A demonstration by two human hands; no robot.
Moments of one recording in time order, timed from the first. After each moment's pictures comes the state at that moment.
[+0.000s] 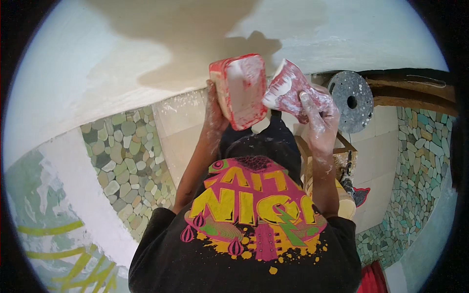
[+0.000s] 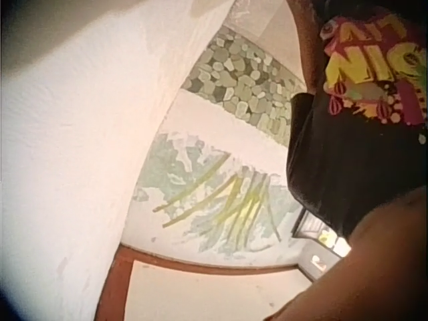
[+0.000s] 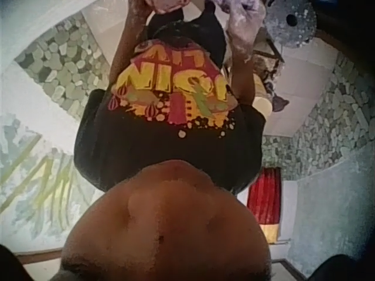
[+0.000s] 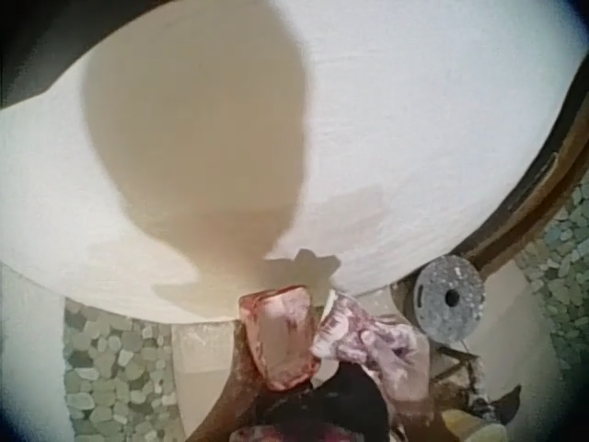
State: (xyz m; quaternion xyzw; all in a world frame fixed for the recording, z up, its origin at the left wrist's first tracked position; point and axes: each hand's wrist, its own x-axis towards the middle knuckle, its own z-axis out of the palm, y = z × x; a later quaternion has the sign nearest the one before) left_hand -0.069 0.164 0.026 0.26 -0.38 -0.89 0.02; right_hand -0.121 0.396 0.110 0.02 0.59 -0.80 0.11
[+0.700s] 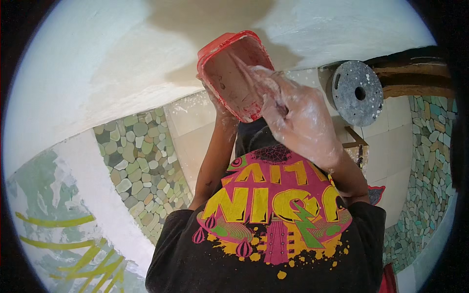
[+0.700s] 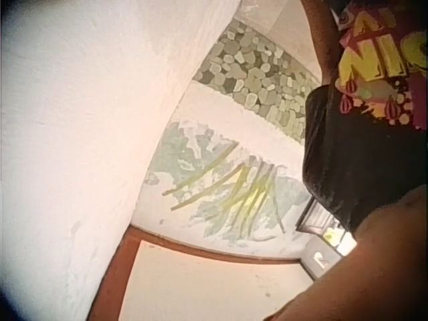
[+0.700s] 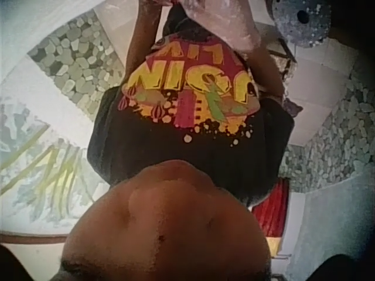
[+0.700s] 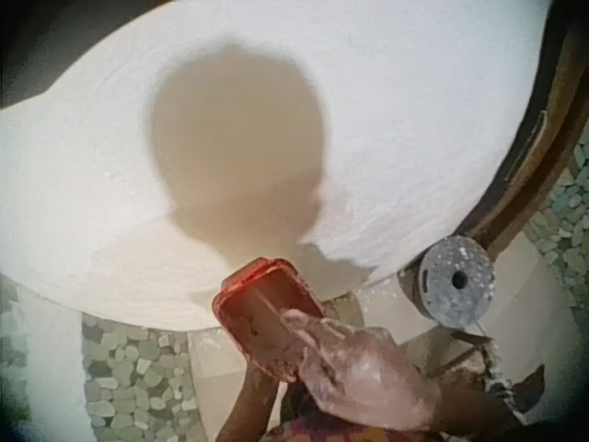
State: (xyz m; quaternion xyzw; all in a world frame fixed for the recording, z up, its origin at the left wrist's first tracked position) left_hand -0.098 0.230 0.025 0.15 -0.32 -0.92 0.17; right_hand -0.132 0.427 0.176 -0.30 0.78 -0.53 0.12
